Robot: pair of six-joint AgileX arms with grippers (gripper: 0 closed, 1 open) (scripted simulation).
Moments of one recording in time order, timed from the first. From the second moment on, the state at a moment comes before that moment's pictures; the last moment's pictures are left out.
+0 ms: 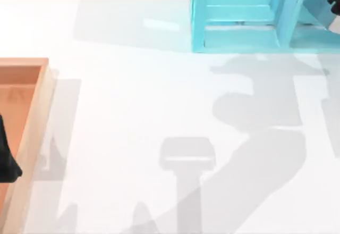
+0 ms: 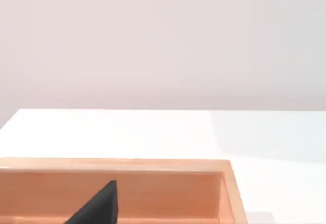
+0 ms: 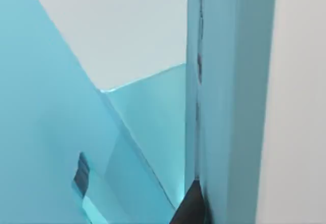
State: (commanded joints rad) left arm 0.00 0.00 0.00 0.00 0.00 0.00; right arm -0.08 2.07 1.10 0.81 -0.11 0.40
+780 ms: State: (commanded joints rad) left arm 0.00 0.00 0.00 0.00 0.00 0.00; right arm -0.09 1.21 0.73 0.35 -0.15 0.40
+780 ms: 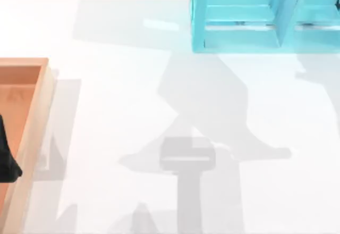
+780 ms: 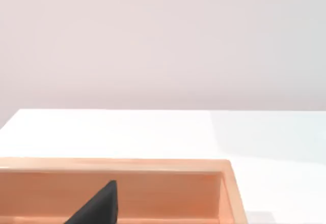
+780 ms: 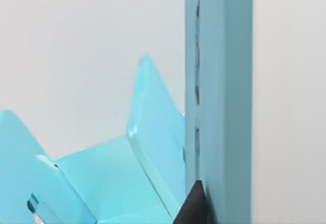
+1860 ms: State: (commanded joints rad) left arm 0.00 0.00 0.00 0.00 0.00 0.00; right arm 0.69 1.59 0.76 0.46 0.48 -0.36
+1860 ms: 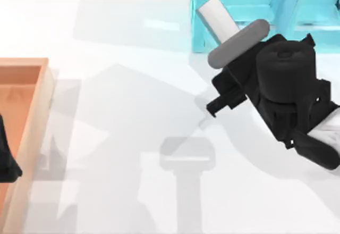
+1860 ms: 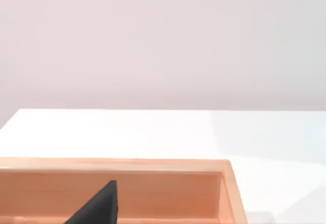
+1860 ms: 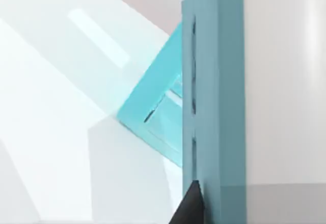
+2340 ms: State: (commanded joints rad) left arm 0.00 0.00 0.00 0.00 0.00 0.00; right arm 1.29 1.75 0.72 0.51 0.98 -0.96
